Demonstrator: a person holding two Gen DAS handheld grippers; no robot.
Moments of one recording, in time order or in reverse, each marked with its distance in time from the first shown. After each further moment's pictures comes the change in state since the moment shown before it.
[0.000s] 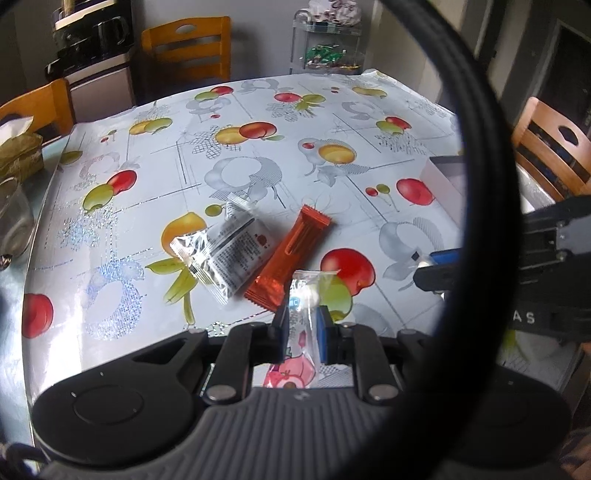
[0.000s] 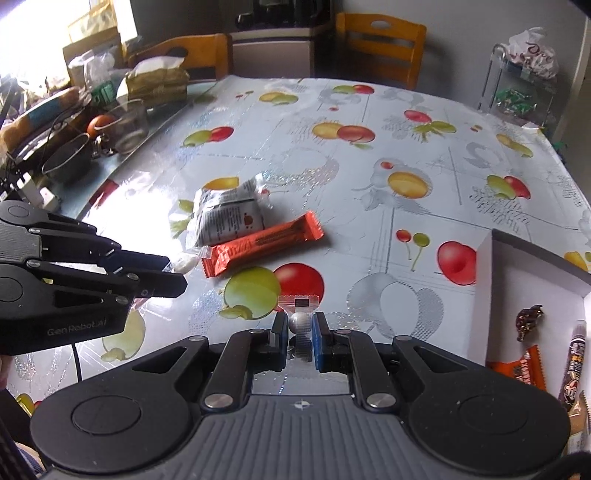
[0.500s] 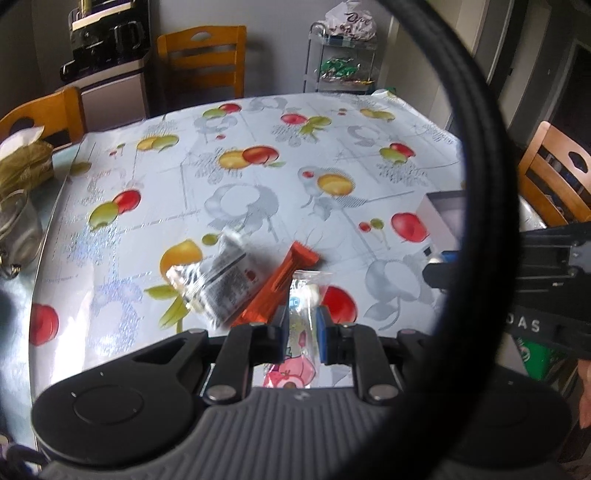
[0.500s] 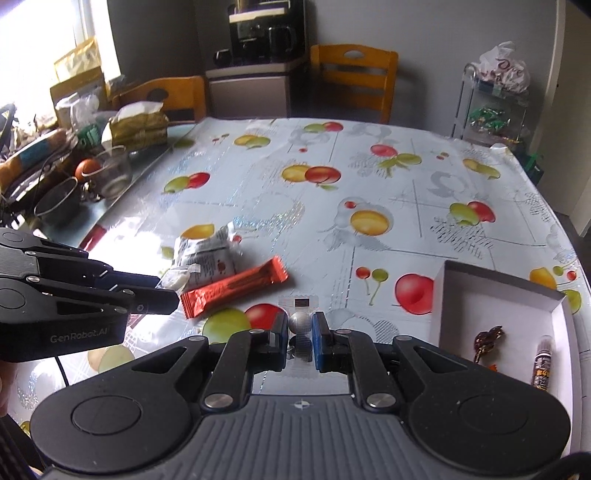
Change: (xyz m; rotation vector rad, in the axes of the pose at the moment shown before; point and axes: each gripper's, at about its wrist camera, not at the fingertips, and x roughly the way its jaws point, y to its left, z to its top) left arm -0.016 -0.023 0.032 -0.037 -0.034 0.025; right arm -0.033 -0.026 0.011 0.051 -0.107 -0.035
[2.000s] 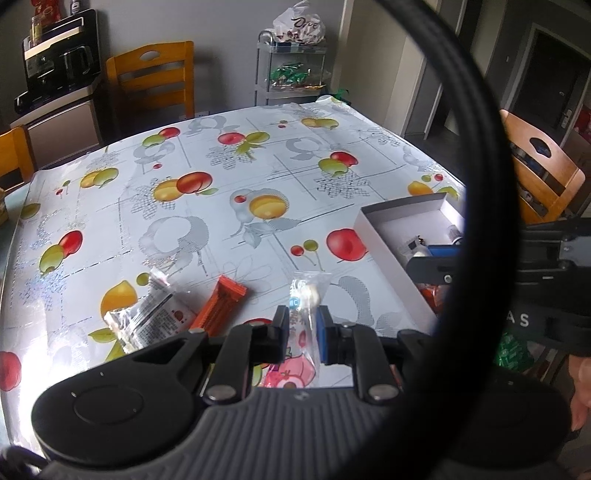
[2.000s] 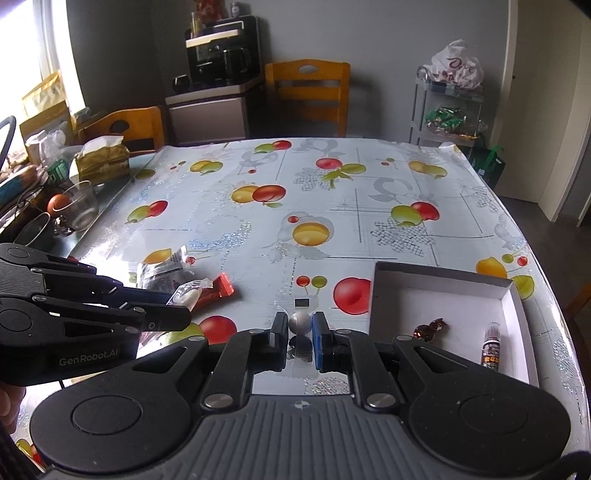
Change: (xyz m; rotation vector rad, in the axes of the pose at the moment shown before) left arm 0.009 -0.053 0.025 0.096 -0.018 -0.105; right arm -0.033 -0.042 -0.007 0.096 -0.050 -0.084
